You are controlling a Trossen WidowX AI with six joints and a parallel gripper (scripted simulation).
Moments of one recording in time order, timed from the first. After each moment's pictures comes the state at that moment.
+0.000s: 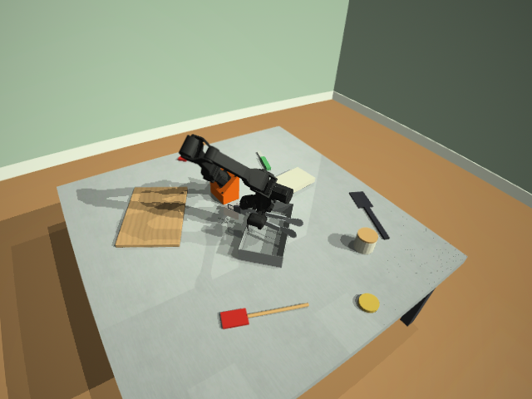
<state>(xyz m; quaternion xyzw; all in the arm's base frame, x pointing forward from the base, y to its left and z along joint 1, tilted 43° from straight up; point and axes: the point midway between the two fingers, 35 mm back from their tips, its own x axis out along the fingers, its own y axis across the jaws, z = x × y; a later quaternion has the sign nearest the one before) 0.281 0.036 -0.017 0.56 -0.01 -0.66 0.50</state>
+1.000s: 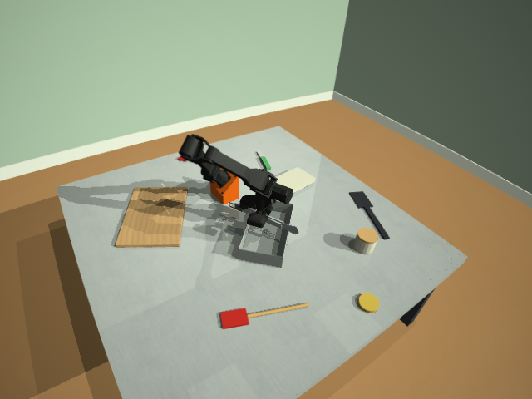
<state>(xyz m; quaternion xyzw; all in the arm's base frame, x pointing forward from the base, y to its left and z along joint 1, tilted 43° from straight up) 0.281 0.037 -0.017 0.56 -0.01 -0.66 0.50</state>
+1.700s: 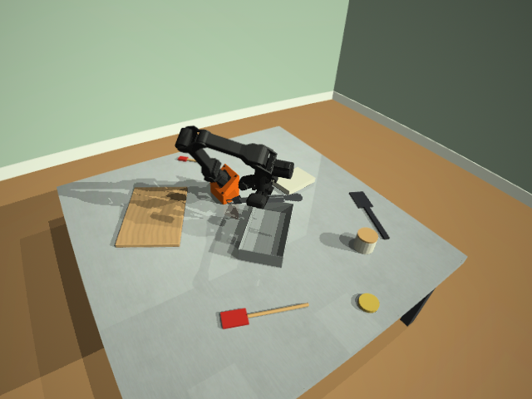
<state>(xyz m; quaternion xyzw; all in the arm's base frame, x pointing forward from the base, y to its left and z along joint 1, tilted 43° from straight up) 0.268 0.098 0.053 0.58 0.02 -0.65 0.49</state>
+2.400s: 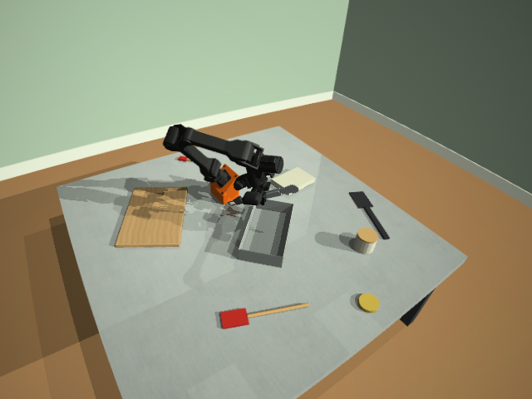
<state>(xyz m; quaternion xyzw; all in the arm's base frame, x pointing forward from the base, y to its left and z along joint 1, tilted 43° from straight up) 0.262 0.104 0.065 0.64 0.08 -0.61 0.46</state>
